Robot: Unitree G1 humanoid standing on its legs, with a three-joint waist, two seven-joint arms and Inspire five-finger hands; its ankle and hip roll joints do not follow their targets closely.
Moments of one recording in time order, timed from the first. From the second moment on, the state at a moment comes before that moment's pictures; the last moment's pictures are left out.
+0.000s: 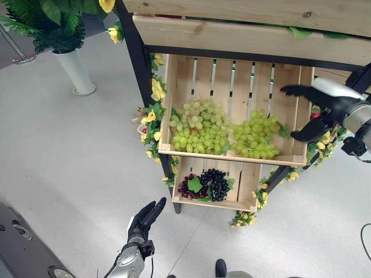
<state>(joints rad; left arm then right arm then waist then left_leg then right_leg) 0.08 0.28 -0.21 0.64 -0.58 -0.16 0.16 -0.42 -1.24 0.09 -0.23 0.01 0.30 0.26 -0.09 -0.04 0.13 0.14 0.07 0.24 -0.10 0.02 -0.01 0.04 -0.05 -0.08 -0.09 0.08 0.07</state>
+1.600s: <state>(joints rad) 0.12 0.18 -0.26 1.01 -0.50 -0.29 0.15 0.11 -0.28 0.52 0.37 1.05 0.35 0.88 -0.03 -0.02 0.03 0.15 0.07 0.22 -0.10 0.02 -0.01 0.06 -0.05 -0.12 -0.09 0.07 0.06</state>
